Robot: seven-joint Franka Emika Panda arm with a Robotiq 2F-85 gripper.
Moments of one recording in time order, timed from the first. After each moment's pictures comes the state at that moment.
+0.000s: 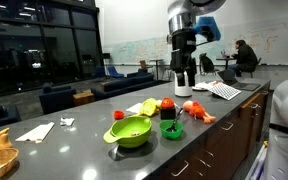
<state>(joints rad) 0.20 -0.76 0.02 -2.47 0.24 1.54 -0.03</state>
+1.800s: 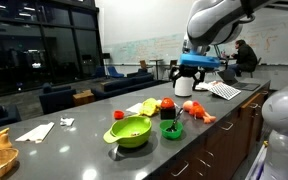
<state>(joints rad) -0.23 -0.87 0.17 -2.78 0.12 2.23 0.64</state>
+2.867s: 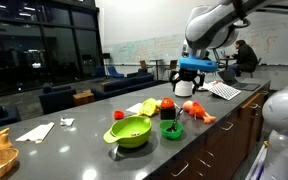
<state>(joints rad) -0.22 -0.80 0.14 -2.78 0.14 2.26 0.66</state>
